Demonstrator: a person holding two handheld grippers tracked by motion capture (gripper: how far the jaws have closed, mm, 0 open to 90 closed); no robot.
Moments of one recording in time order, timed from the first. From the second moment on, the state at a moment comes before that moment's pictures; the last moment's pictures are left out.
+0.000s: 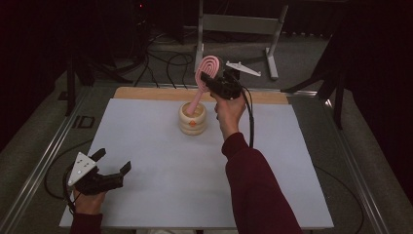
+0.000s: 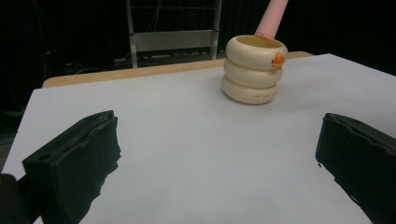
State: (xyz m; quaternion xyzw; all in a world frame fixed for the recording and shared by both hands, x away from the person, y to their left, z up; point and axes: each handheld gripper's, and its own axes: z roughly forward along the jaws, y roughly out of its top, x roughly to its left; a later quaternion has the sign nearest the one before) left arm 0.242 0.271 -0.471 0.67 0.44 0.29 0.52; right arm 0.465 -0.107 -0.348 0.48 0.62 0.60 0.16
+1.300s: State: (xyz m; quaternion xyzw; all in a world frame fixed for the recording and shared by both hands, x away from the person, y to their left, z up) left arm 0.242 0.273 -0.470 0.67 0.44 0.29 0.52; right arm 0.474 -0.095 -0.371 0.50 0.63 0.57 0.18
